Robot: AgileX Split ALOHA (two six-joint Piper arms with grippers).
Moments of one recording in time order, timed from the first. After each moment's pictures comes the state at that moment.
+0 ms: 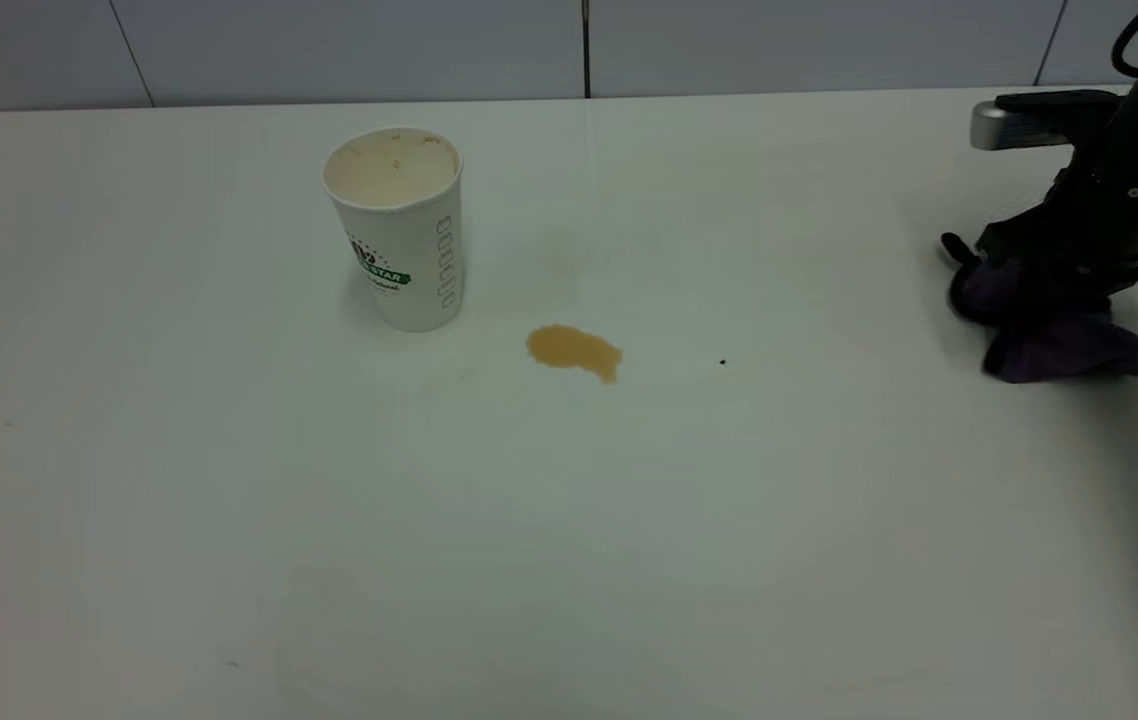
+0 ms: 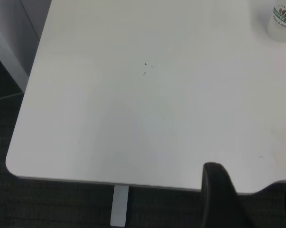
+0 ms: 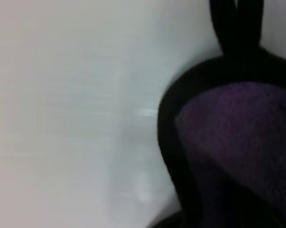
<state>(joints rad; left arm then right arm) 0.01 -0.02 -0.49 0.07 1.14 -0.07 -0.01 2.51 -1.58 0.26 0.54 -0.43</state>
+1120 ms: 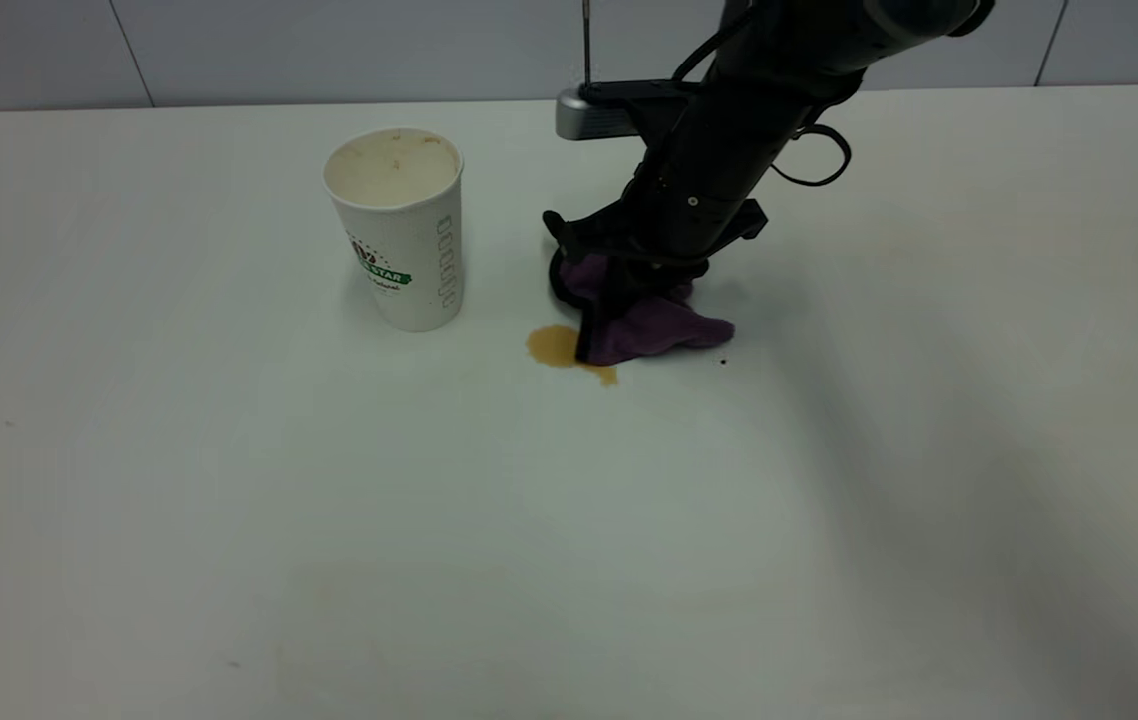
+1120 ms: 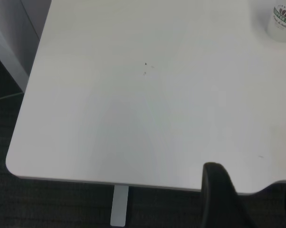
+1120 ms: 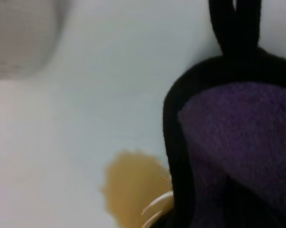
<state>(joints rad) 0.01 -0.02 -0.49 0.07 1.14 -0.07 0.45 2.72 -2.00 0.47 0.54 -0.35</state>
